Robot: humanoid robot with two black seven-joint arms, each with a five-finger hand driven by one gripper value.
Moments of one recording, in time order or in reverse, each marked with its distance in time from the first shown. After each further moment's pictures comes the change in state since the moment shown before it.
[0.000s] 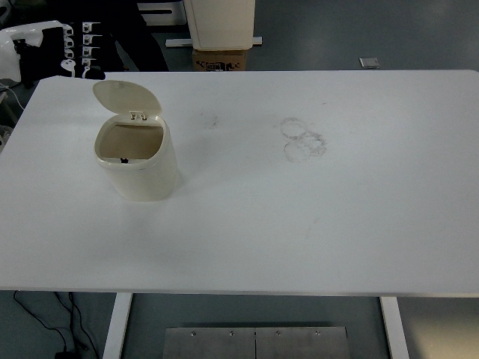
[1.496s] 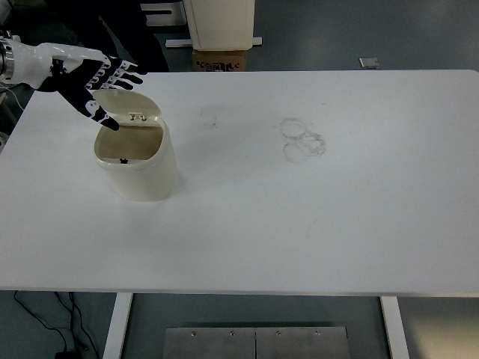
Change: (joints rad) left arm -0.157 -0.012 0.067 -0.181 0.399 0.000 0.093; right arm 0.000 0.000 0.001 0.000 0.000 0.000 0.000
